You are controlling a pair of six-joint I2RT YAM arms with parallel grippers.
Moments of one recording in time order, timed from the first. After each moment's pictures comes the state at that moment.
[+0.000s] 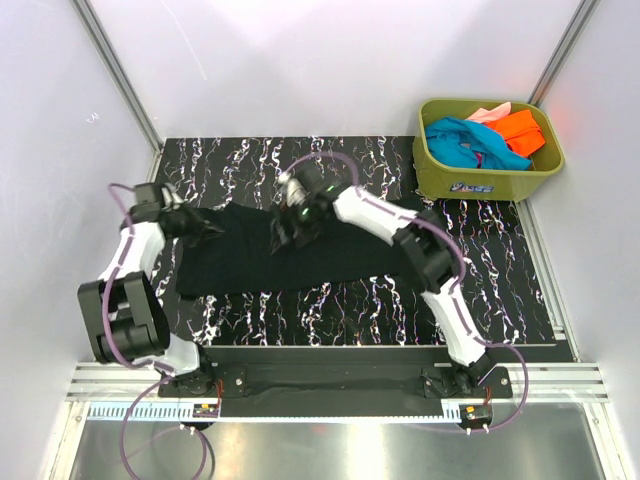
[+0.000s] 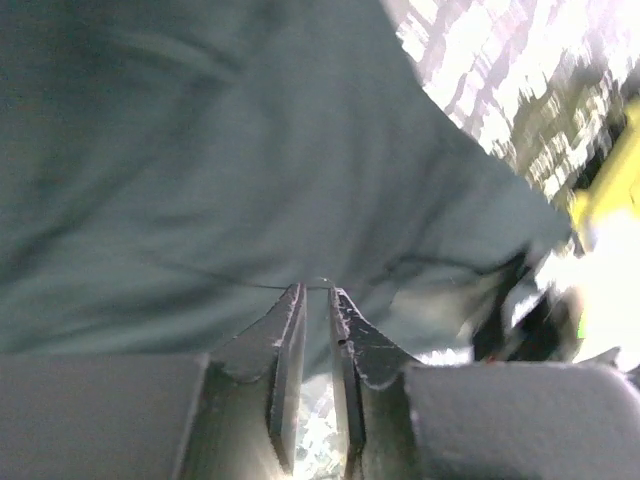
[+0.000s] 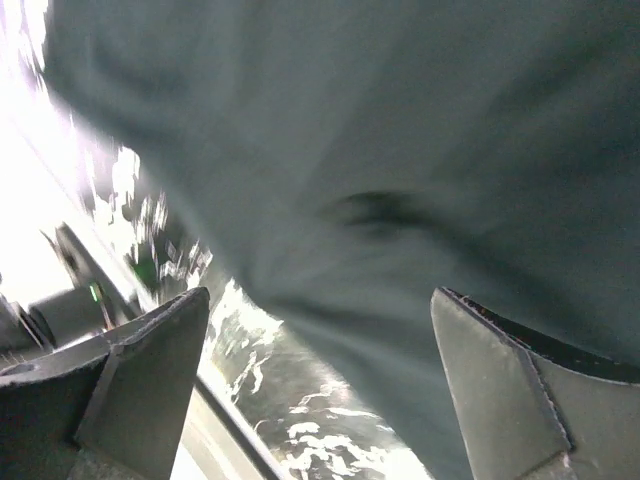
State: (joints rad) left arm 0.29 1.45 1.00 -0.52 0.48 -0.60; right arm 0.76 2.32 1.93 -0.61 -0.51 0.35
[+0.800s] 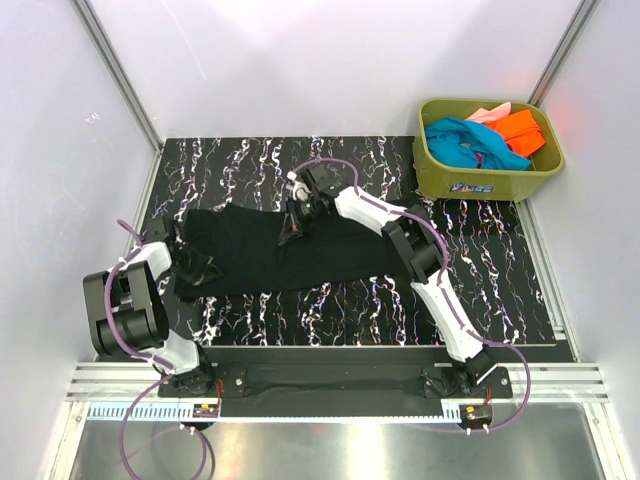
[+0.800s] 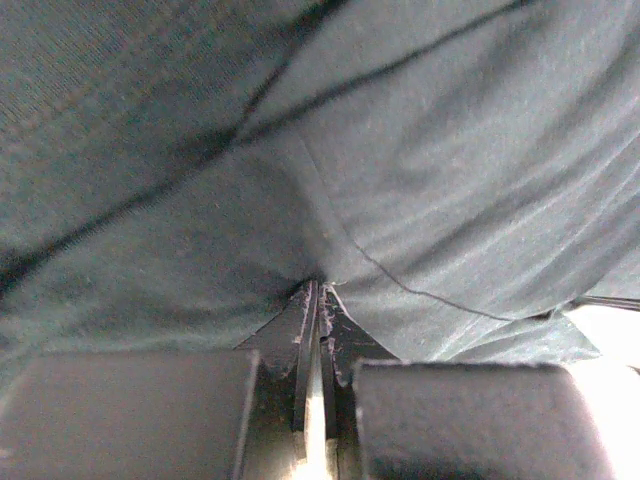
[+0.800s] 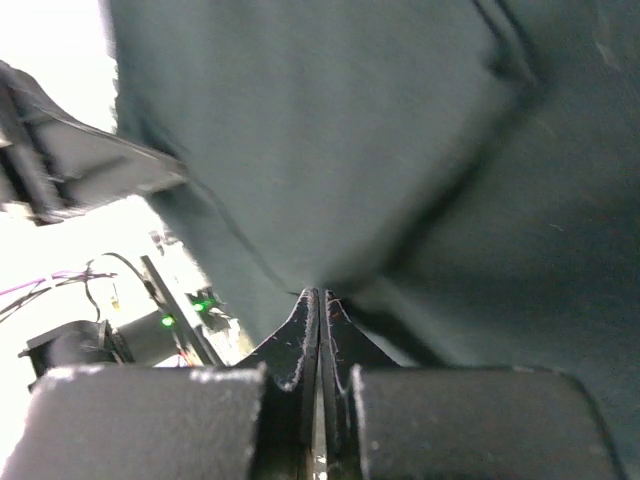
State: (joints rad) left arm 0.28 1.52 0.73 -0.47 0.31 -0.71; right arm 0.66 2.51 2.09 -0.51 -0.70 0.54
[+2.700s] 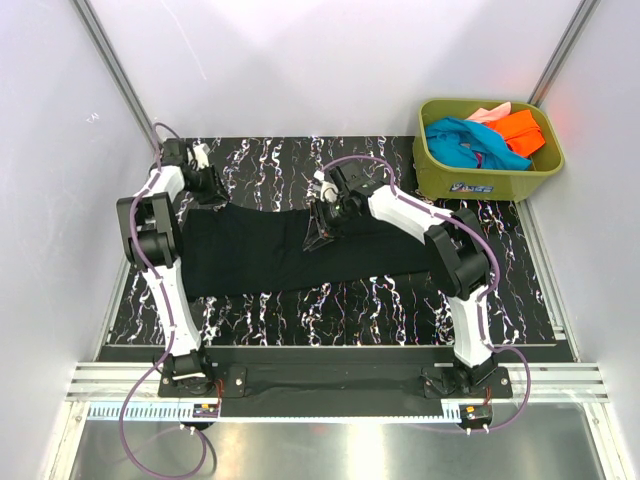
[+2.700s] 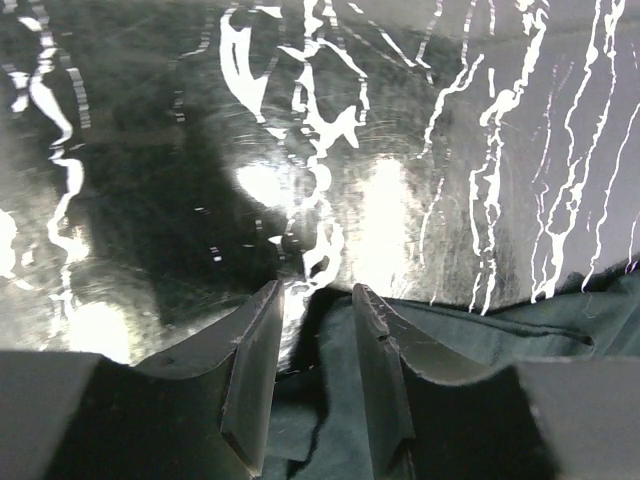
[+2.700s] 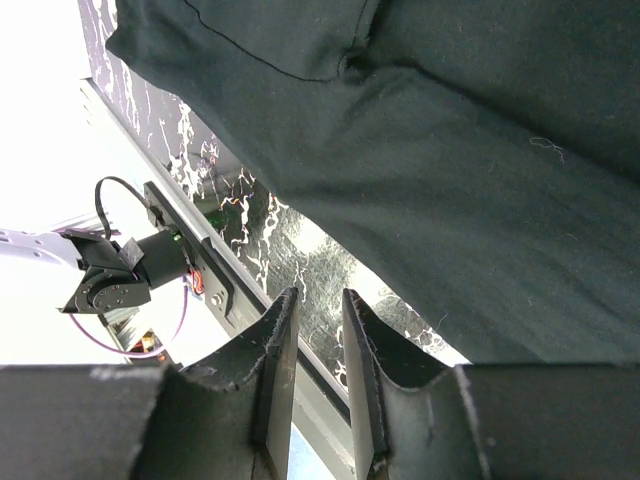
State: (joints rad) left arm 0.18 2.29 1.79 -0.55 0.46 -0.10; right arm 0.60 2.09 1.64 -0.56 -0.68 0.48
